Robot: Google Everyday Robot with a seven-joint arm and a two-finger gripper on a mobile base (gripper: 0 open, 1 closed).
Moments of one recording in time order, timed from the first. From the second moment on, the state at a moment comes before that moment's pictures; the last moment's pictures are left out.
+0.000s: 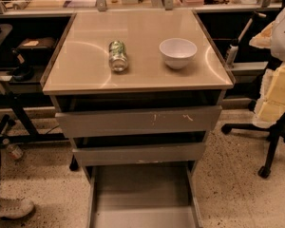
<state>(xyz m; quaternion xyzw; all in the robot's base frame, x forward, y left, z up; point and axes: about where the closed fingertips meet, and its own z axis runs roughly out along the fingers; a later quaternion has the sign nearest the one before) 0.438 -0.217 0.977 -0.60 0.78 -0.03 0.16</state>
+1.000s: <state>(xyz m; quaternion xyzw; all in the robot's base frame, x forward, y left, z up) 0.456 -0.184 0.978 -0.59 0.79 -0.04 0.16</state>
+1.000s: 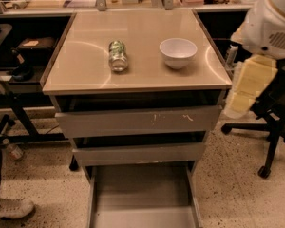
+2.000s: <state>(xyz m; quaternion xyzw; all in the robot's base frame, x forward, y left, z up) 0.474 -0.137 0.971 -0.61 0.77 -0.03 0.18</state>
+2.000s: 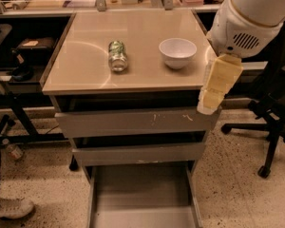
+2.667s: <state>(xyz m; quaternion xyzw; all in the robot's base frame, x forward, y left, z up) 0.534 -0.067 0.945 -0.60 0.78 0.02 0.19</state>
